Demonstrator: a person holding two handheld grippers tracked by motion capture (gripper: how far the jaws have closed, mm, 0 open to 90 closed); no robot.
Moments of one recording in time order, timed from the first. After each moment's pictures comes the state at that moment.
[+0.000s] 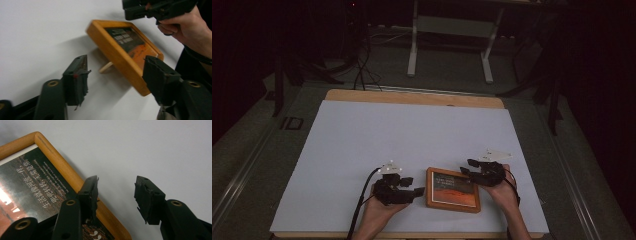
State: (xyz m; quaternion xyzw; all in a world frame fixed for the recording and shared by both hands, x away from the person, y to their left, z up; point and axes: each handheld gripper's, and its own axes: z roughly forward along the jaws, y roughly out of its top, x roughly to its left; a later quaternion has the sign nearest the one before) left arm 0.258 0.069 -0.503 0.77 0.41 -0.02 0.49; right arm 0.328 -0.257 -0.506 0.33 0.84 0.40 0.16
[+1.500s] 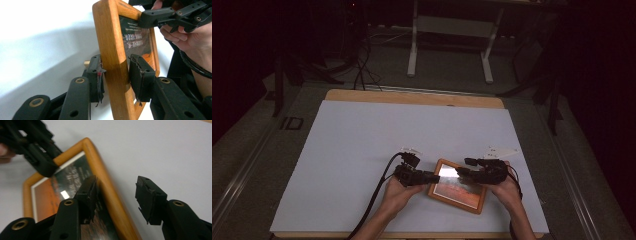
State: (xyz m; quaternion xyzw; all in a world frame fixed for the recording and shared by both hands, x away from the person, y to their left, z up) left arm 0.319 0.028 -0.504 0.78 0.42 -0.12 0.46; right arm 0.332 -0.264 -0.490 0.28 0.84 0.46 0.08
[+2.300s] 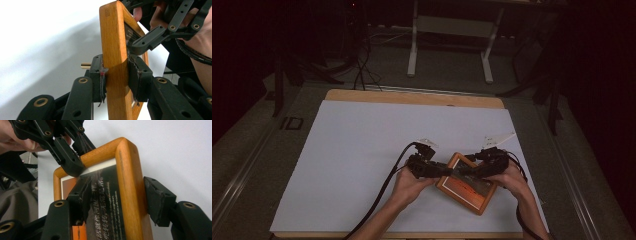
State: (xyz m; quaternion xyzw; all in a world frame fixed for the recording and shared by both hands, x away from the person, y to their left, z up) left arm 0.324 -0.006 -0.462 0.81 0.37 -0.08 0.46; right arm 0.357 -0.262 -0.463 0.21 0.87 0.44 -0.03
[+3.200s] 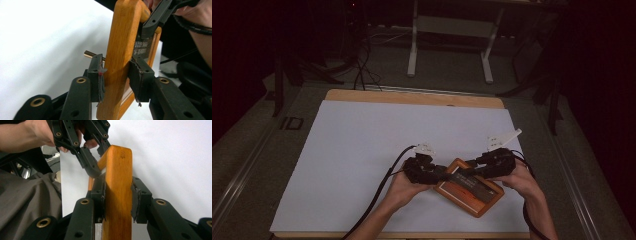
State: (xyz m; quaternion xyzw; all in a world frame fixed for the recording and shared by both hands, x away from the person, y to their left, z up) left arm 0.310 0.009 -0.469 0.82 0.28 -0.06 0.50; right arm 0.338 -0.260 -0.428 0.16 0.89 0.44 -0.05
